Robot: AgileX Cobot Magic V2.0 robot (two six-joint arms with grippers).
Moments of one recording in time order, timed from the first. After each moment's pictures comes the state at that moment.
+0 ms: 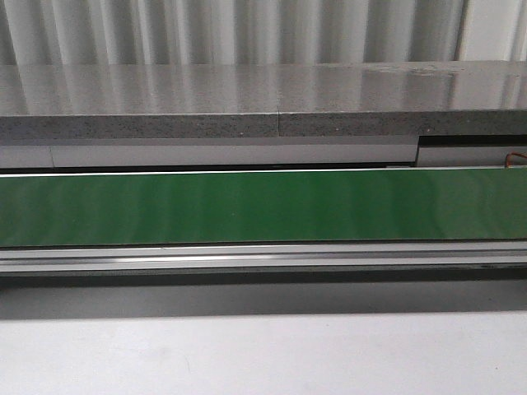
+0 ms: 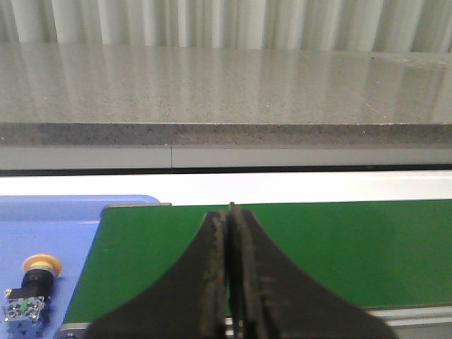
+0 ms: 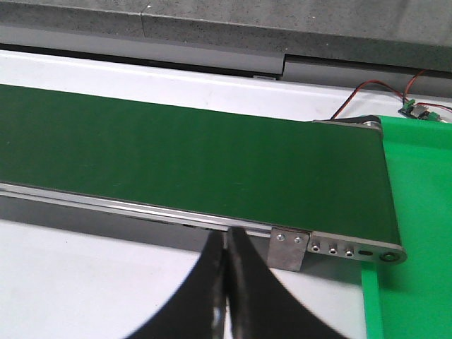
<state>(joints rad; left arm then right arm) -0.08 0.10 -0.21 -0.08 0.28 0.05 0.02 0.24 -0.44 0.14 0.65 -0.13</state>
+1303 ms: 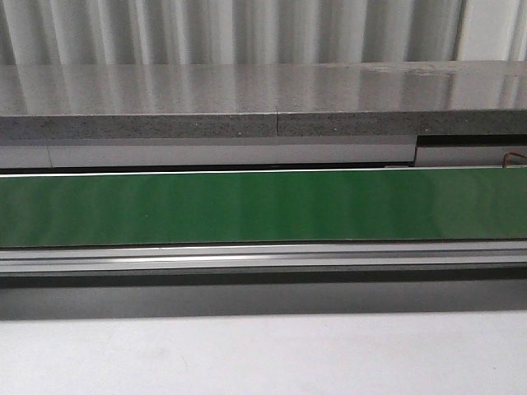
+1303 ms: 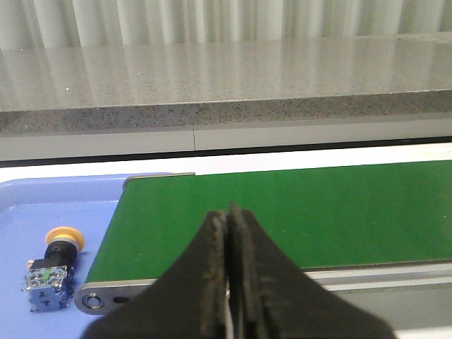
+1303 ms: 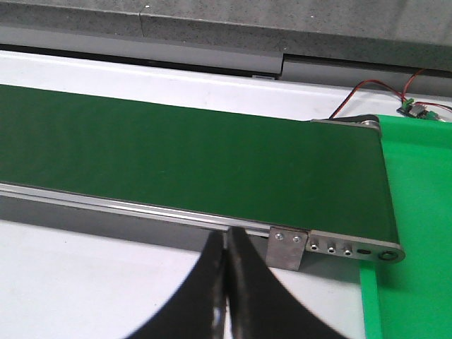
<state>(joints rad) -0.06 0.00 0.00 -0.01 0.17 0.05 0.02 0.24 -0.44 0.14 0.65 -0.13</state>
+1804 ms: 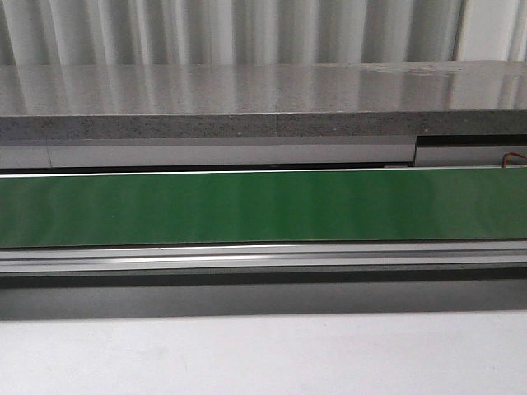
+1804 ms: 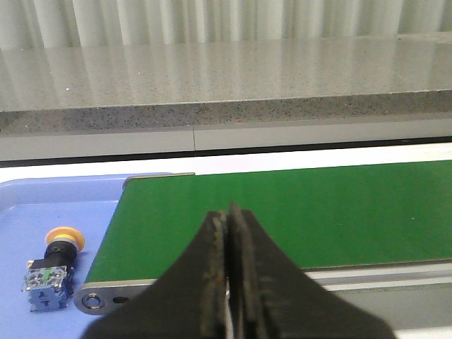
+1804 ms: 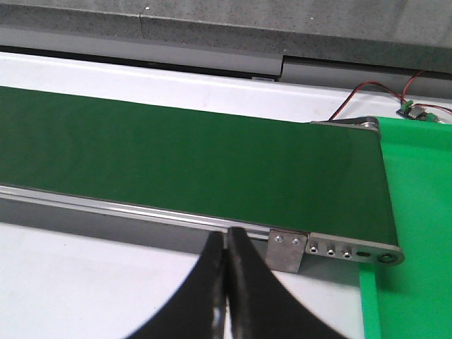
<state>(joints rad) -0.06 0.00 0.00 -0.01 0.17 0.05 0.02 0.24 -0.44 0.14 0.63 -0.13</state>
